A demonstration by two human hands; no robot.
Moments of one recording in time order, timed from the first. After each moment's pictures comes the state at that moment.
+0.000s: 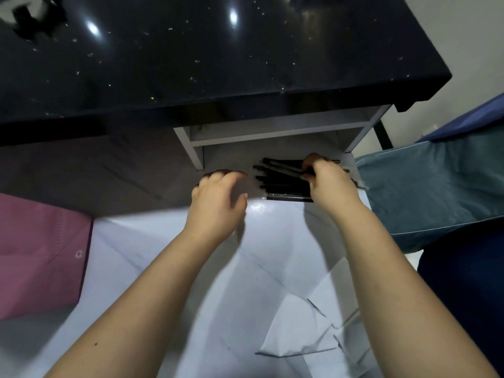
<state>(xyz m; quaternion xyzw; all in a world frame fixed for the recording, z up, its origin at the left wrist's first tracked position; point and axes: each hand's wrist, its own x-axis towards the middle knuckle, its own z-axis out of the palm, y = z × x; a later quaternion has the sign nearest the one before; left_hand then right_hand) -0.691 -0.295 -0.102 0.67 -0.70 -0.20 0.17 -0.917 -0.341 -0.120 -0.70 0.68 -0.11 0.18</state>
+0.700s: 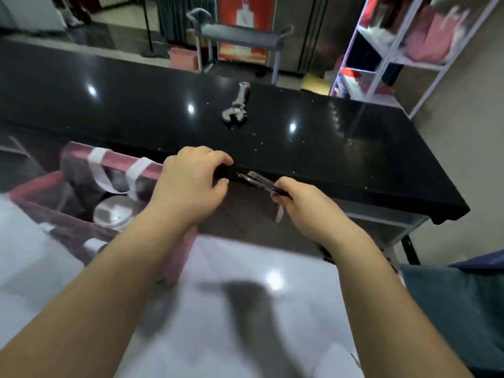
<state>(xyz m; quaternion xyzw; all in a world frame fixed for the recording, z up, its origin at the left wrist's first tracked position) -0.509 -0.214 0.098 0.70 -0.67 0.03 0.26 -0.721 -0.275 0.078 -0.86 0.45 -0.14 0.20</state>
